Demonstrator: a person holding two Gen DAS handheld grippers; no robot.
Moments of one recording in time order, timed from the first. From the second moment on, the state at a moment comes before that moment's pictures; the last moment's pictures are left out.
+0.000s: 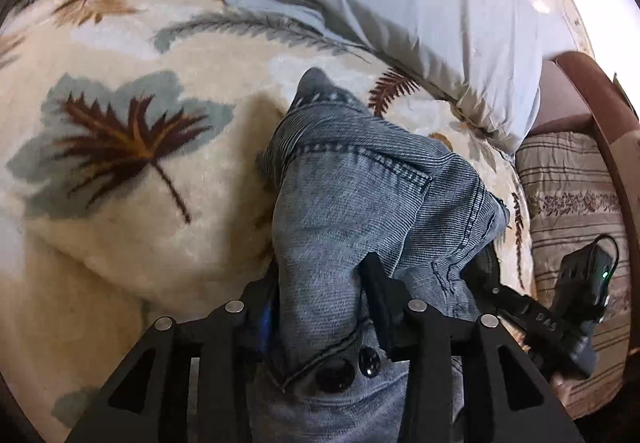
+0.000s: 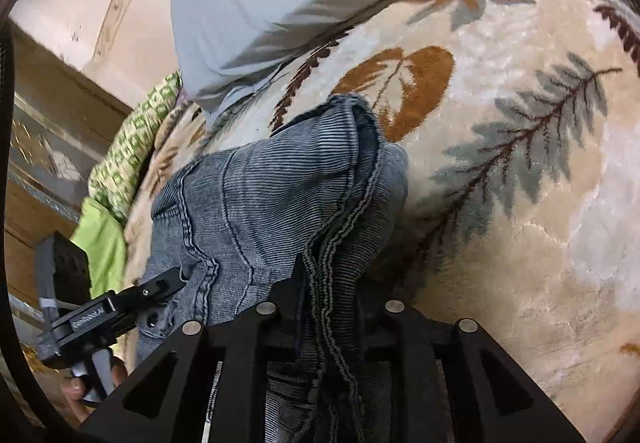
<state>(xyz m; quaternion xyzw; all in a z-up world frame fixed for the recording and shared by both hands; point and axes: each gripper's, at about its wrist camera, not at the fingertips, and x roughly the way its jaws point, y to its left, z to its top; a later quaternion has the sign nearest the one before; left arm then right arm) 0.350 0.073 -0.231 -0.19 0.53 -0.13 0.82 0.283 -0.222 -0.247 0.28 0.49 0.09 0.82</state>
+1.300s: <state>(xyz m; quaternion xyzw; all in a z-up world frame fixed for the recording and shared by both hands) 0.166 0.035 -0.193 -0.02 0.44 -0.05 0.90 0.114 -0.179 -0.189 0.17 0.47 0.05 0.86</state>
